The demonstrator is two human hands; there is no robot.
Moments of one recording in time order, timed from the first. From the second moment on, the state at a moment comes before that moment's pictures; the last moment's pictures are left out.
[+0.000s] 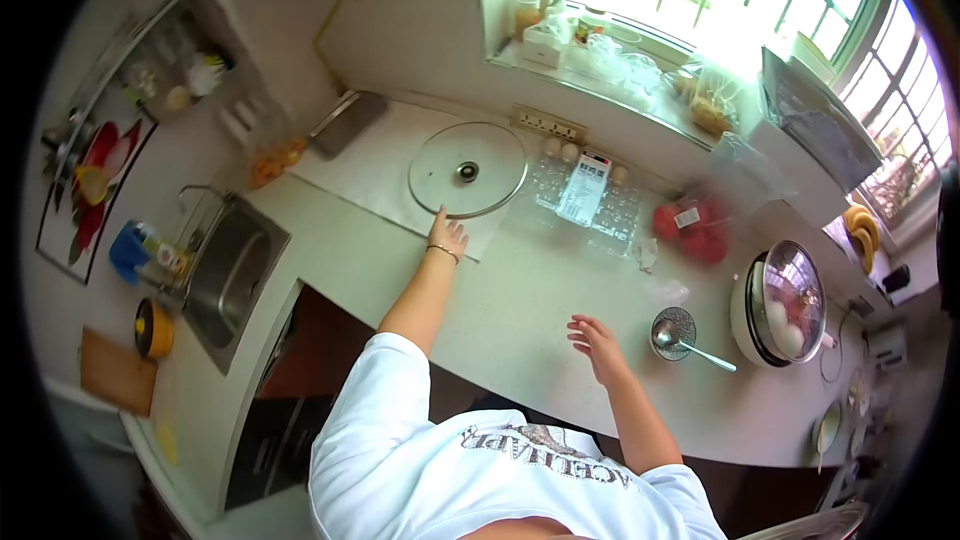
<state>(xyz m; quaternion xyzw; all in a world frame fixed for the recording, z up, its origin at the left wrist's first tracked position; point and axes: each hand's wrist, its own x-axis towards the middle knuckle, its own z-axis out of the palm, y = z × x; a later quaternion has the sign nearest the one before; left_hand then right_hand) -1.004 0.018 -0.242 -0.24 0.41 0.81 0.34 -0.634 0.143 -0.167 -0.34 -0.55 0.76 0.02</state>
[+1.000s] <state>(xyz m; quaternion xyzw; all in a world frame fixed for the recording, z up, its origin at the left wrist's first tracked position) -0.797 -0.089 -0.056 0.15 0.23 0.77 0.58 -0.623 0.066 -0.039 0.02 -0.10 0.95 0.29</state>
